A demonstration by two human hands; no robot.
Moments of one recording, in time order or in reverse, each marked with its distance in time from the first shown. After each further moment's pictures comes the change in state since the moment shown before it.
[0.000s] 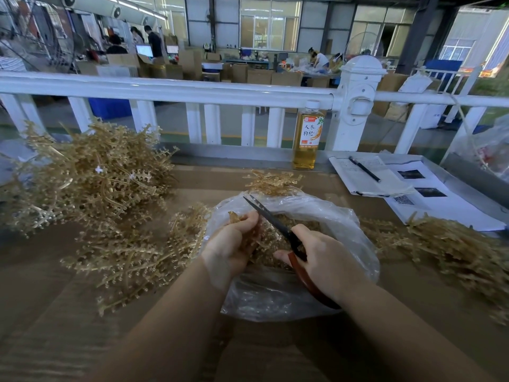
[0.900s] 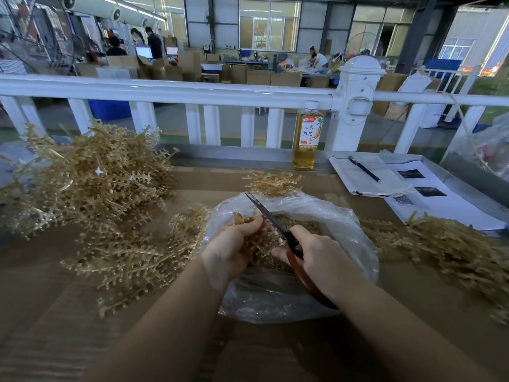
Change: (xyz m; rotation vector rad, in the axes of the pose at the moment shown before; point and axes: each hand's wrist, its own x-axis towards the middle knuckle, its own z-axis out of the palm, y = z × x) left_hand -0.003 0.000 -0.002 0.128 -0.134 -0.009; right_hand 0.003 -0.010 -0.003 0.038 -0.017 0.030
